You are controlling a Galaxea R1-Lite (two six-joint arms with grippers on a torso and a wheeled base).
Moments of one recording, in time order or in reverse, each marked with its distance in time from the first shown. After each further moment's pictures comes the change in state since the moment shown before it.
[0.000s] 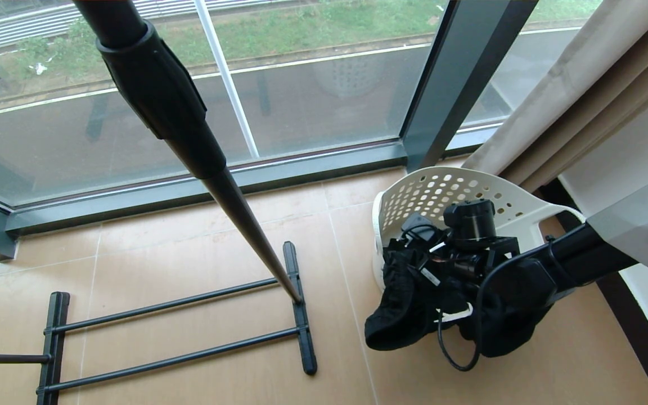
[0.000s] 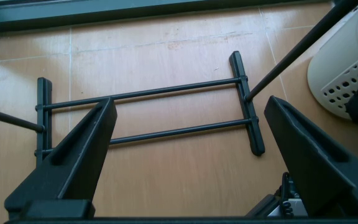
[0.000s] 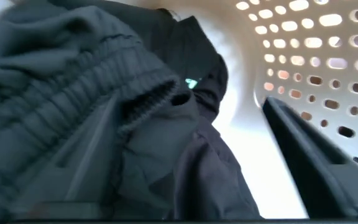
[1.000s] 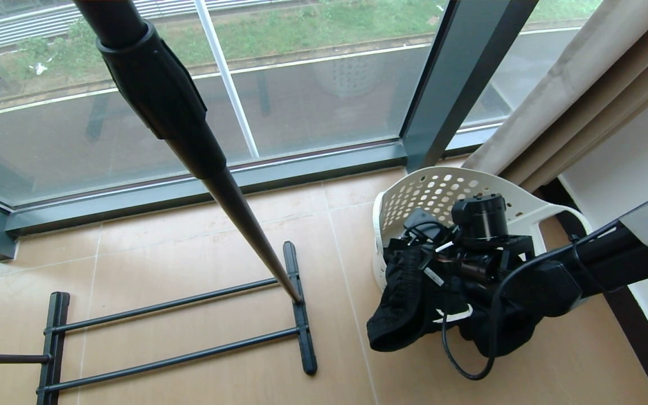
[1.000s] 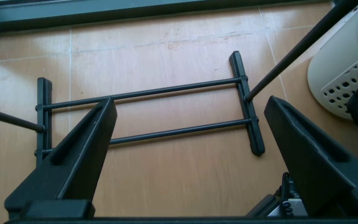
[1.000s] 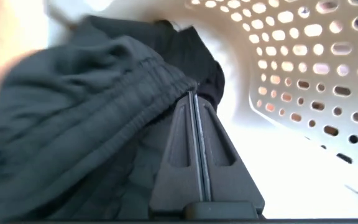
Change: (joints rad) left arm 0.000 0.000 0.000 0.000 0.000 0.000; right arm 0.034 -0.095 0.067 -0.002 -0.001 0.007
